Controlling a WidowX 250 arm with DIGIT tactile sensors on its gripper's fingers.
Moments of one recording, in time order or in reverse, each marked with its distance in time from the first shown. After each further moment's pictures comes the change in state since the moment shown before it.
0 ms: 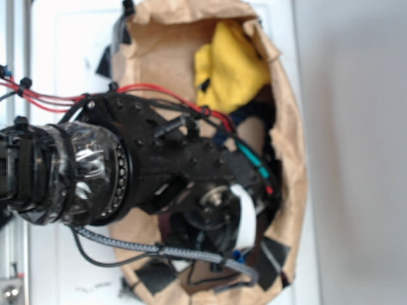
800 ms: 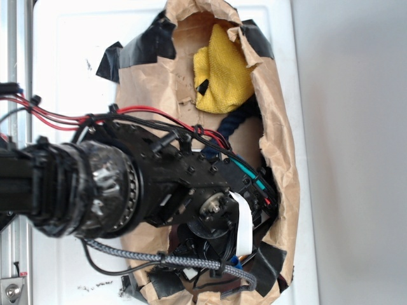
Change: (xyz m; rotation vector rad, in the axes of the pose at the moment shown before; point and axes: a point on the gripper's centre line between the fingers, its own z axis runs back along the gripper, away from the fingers) arm 0.008 0.000 -0.019 0.052 -0.050 0.031
